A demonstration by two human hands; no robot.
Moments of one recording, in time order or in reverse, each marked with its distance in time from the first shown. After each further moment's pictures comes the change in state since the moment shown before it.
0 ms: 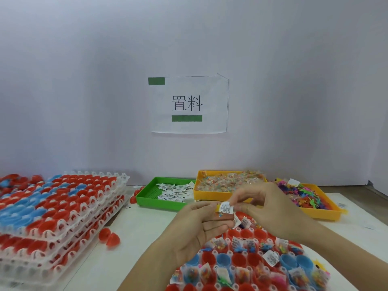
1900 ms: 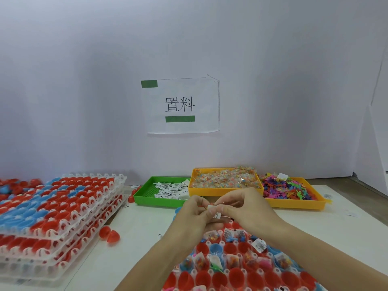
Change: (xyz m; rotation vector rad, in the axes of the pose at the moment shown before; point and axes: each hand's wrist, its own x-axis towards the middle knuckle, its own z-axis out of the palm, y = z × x) left_hand -0.013 -0.009 0.020 0.312 0.101 0.176; right_hand -0.010 -0.007 0.027 0.127 0.083 0.333
